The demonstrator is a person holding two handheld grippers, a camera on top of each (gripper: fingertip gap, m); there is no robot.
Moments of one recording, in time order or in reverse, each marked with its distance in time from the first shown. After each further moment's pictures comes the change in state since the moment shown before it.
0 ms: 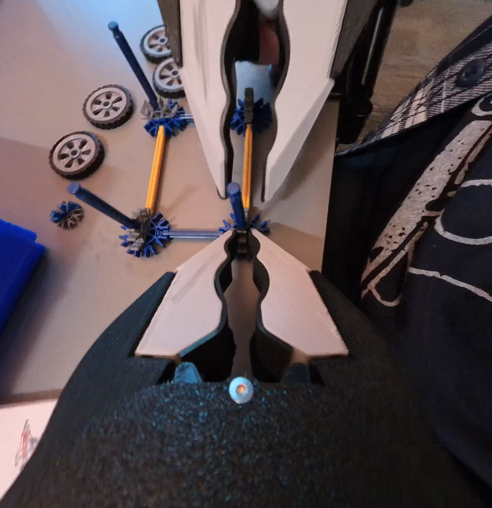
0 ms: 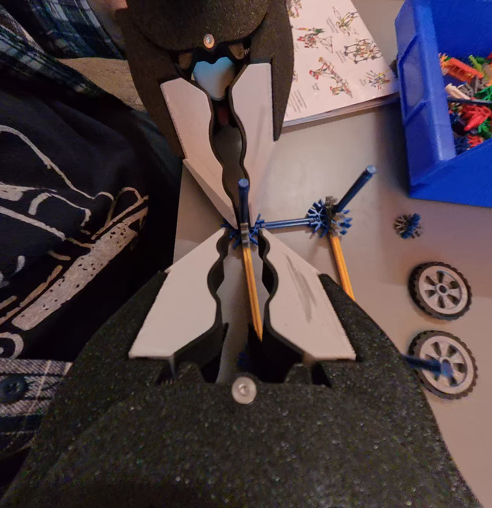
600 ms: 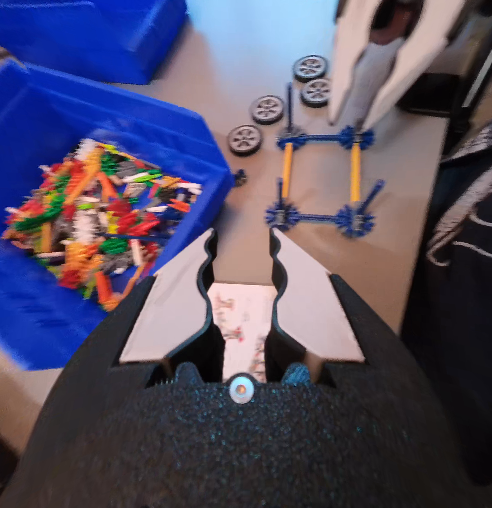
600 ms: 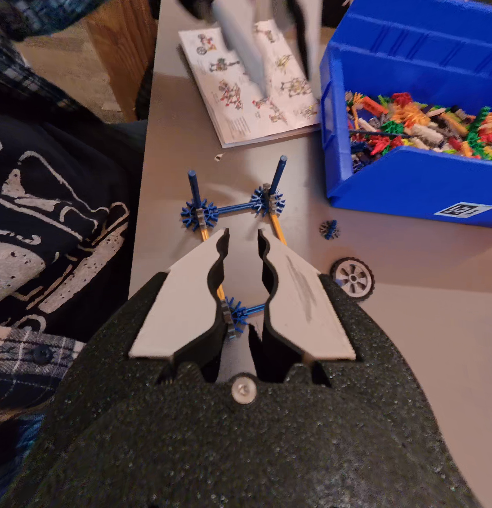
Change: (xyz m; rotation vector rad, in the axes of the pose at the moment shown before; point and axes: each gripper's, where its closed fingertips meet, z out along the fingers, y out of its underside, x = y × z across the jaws) left arm -0.107 0.004 -0.104 0.029 -0.222 -0.067; right arm 0.043 -0.021 -0.034 0.031 0.112 -0.042
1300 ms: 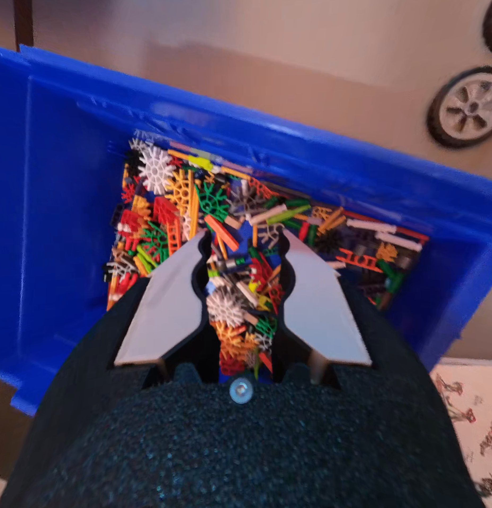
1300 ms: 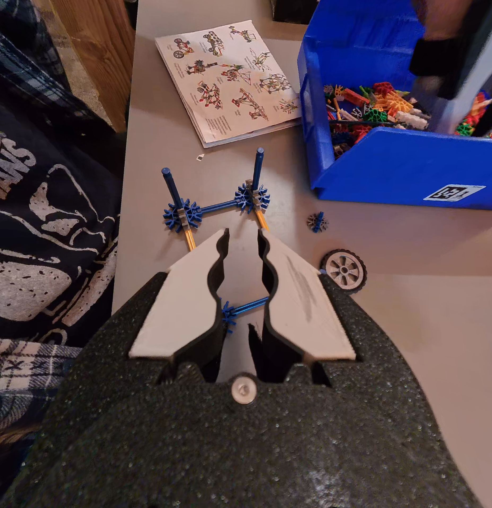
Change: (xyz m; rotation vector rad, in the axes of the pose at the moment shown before) left arm -0.162 -0.014 0.132 -0.486 0.099 0.164; right arm 0.014 0.007 0.002 0.018 0.019 0.062
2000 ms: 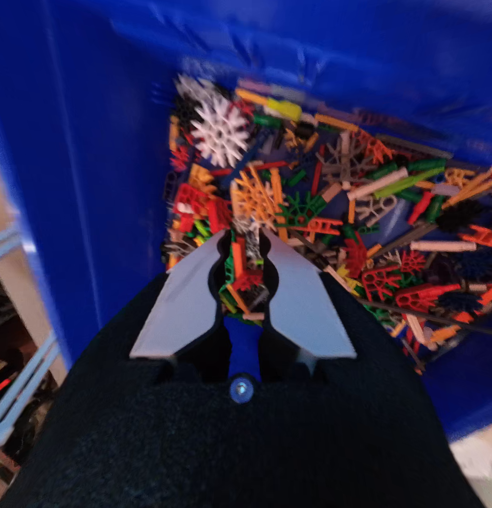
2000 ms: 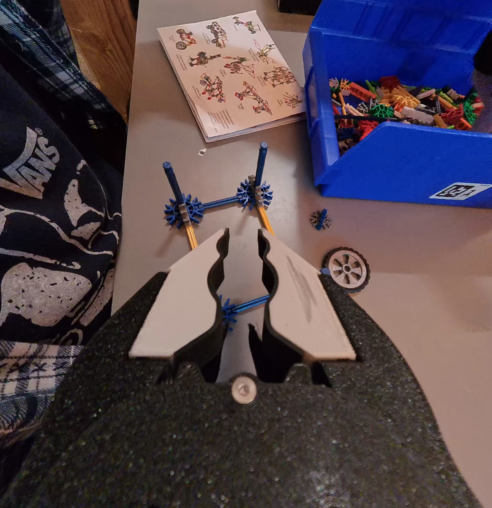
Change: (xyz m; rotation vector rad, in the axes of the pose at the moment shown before) left arm -0.064 0.029 0.020 -0.263 -0.034 0.067; right arm -0.002 0.003 0.001 -0.016 -0.009 -0.008
